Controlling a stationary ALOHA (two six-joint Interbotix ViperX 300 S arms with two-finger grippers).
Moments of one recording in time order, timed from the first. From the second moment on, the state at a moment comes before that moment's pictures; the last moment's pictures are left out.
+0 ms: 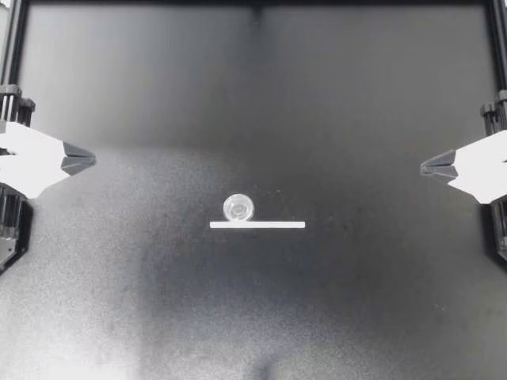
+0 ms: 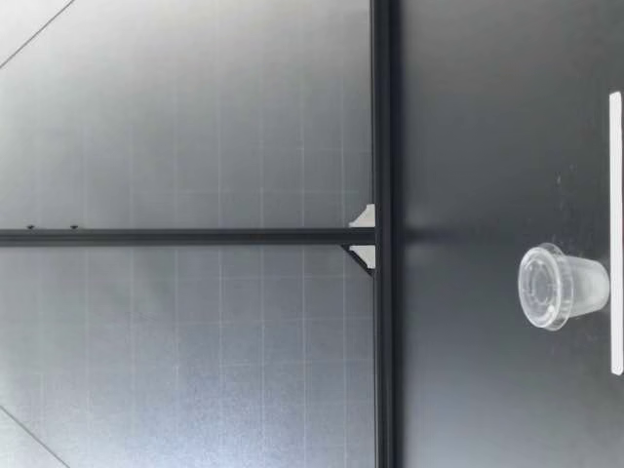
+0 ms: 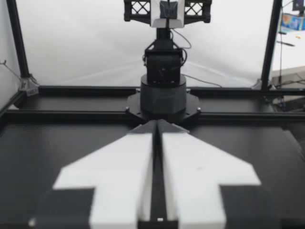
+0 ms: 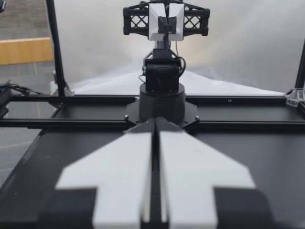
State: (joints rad) left arm 0.00 -0.96 1.17 0.00 -0.30 0.00; right arm 0.00 -0.96 1.17 0.00 -0.30 0.00
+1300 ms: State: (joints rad) left arm 0.06 -0.25 1.21 -0.01 -0.46 0.00; right arm -0.06 -0.50 1.12 0.01 -0.47 0.00
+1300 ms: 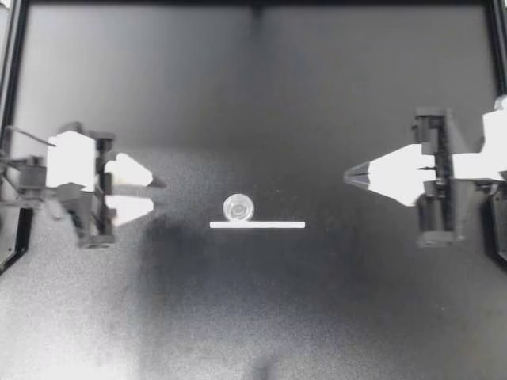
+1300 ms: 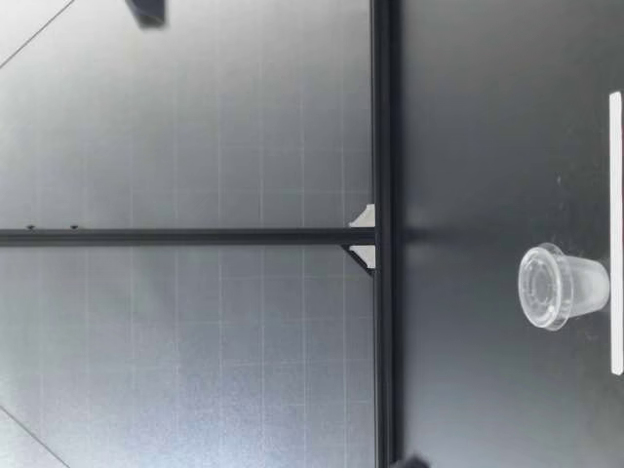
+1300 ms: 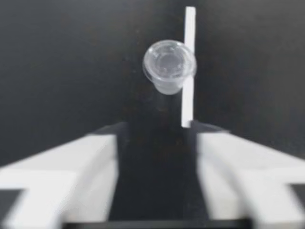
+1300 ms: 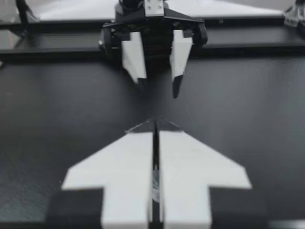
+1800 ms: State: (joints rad) left arm 0.06 0.05 1.16 -0.01 -0.75 0.04; right arm -0.08 -0.20 0.96 0.01 -0.45 0.00
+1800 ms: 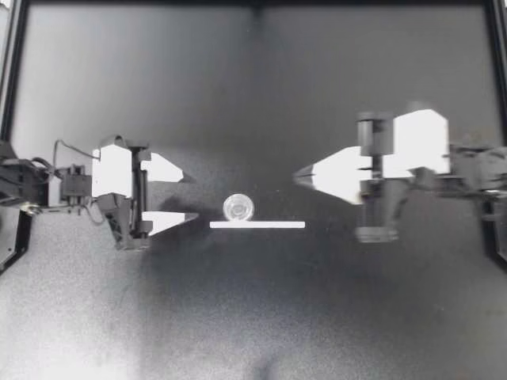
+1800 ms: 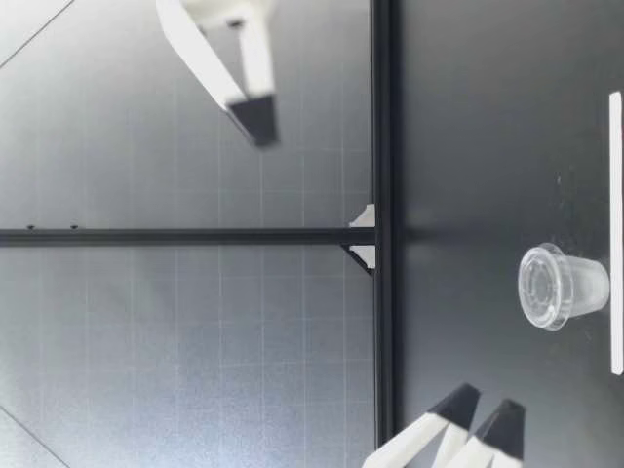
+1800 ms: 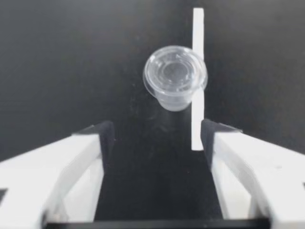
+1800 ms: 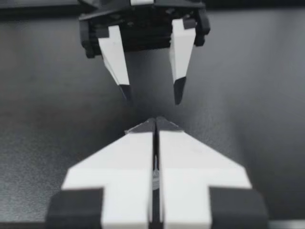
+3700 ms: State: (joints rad) left arm 0.07 0.34 0.95 0.06 -0.80 -0.02; right arm -0.08 0.21 0.64 0.01 -0.15 -0.01
